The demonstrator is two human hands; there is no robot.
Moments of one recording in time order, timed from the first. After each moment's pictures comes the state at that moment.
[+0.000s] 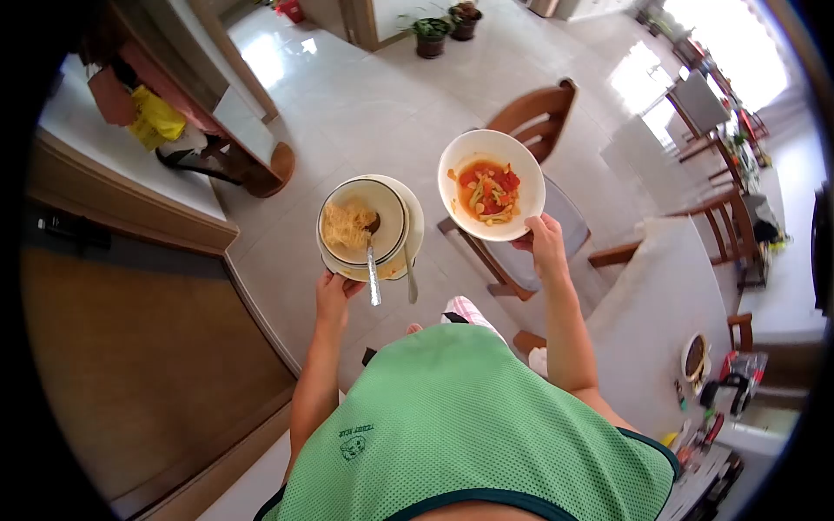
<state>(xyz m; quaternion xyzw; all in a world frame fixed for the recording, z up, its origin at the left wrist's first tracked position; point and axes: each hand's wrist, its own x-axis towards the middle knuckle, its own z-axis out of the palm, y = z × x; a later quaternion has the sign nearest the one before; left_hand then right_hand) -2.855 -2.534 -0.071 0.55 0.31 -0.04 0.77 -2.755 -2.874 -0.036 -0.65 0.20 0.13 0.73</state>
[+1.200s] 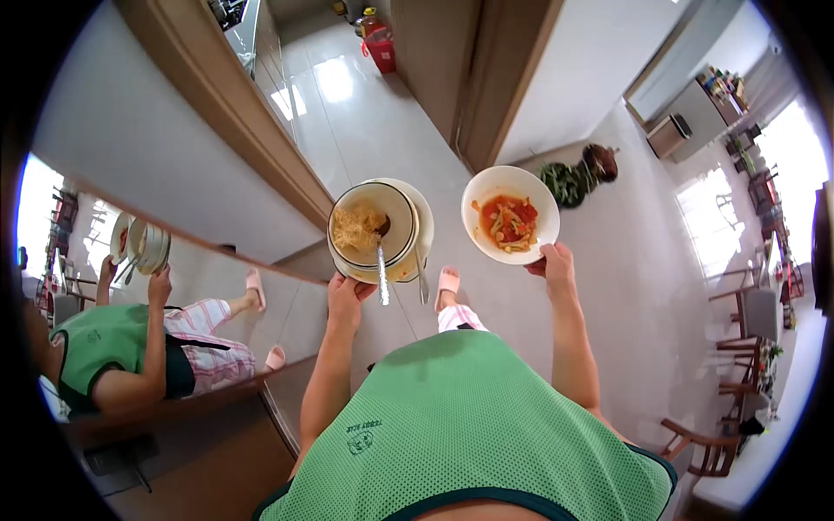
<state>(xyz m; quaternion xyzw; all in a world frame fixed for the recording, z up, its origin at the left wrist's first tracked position) -2.122 -2.125 -0.124 0.49 0.34 0.12 0.80 -1.957 -2.444 -0.104 -0.69 0.12 0.18 0.69</state>
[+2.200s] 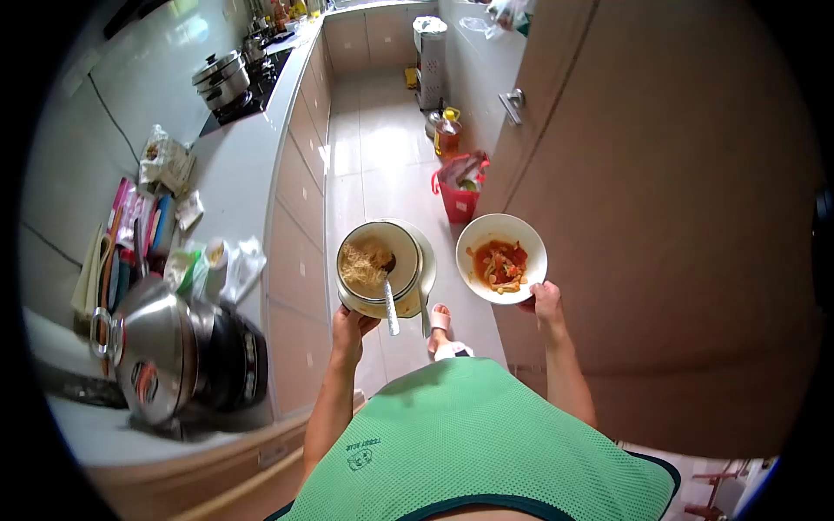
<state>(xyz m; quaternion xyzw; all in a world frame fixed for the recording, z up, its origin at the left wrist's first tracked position) -1.432 -1.585 -0.137 0.48 0.37 0.21 0.77 -1.203 -1.857 -0.149 -0.69 0.00 0.25 0.68</state>
